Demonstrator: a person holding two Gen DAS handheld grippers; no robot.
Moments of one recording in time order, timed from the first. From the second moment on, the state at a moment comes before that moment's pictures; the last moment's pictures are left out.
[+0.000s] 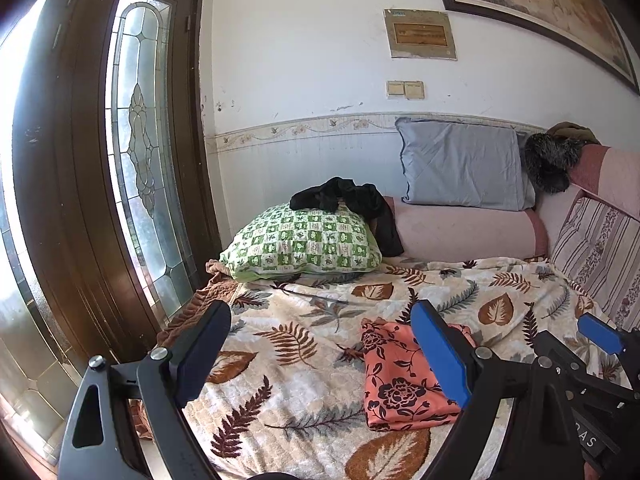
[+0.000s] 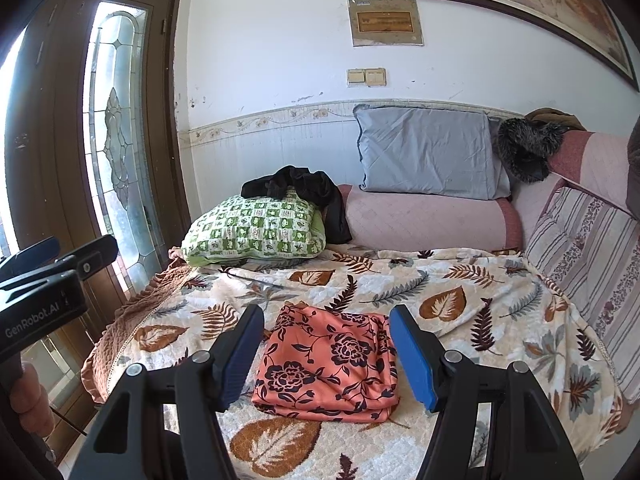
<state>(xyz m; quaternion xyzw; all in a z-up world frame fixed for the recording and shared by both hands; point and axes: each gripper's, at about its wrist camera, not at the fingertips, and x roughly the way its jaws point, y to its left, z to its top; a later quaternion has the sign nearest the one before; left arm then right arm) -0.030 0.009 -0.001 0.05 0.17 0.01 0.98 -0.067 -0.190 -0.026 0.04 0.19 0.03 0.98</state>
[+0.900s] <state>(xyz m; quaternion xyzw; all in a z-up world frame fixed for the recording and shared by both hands) -0.017 0.002 -0.008 0.05 0.19 -0.01 0.98 -0.046 -0.193 -0.041 0.05 0.22 0.04 0.97</state>
